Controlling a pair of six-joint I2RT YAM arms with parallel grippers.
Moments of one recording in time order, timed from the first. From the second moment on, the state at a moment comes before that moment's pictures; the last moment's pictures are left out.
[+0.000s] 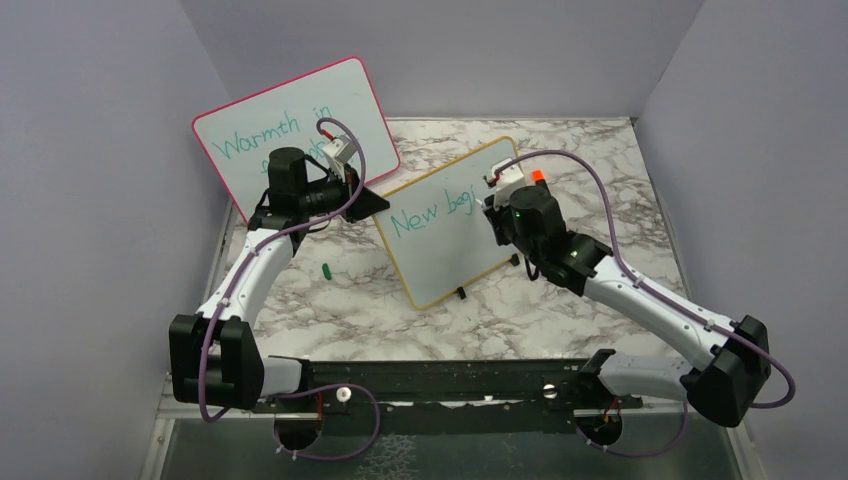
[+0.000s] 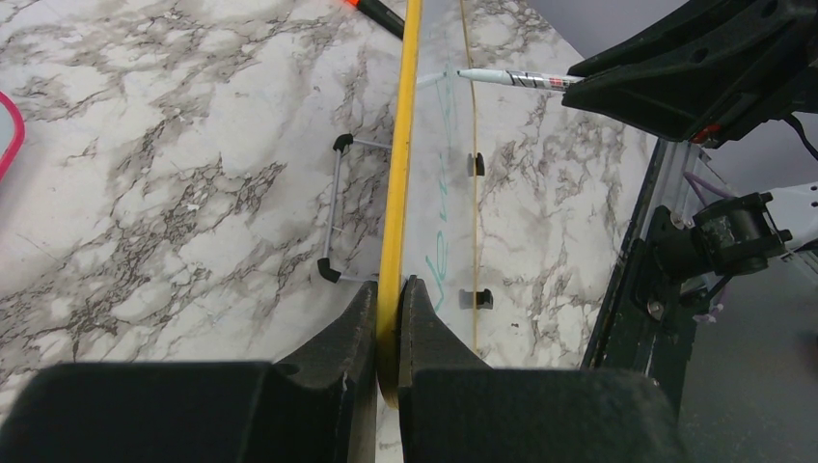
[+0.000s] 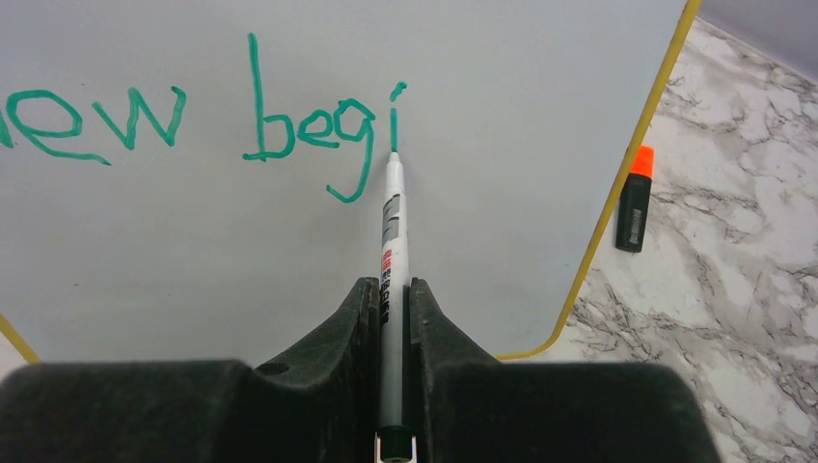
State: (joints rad) left arm -0.12 1.30 0.97 -0.06 0.93 -0.11; right arm 0.74 1.19 0.97 -0.23 0.34 -0.03
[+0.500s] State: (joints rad) left arm -0.12 1.30 0.97 -0.08 0.93 -0.10; right arm 0.74 1.13 0.93 -0.20 0.37 -0.04
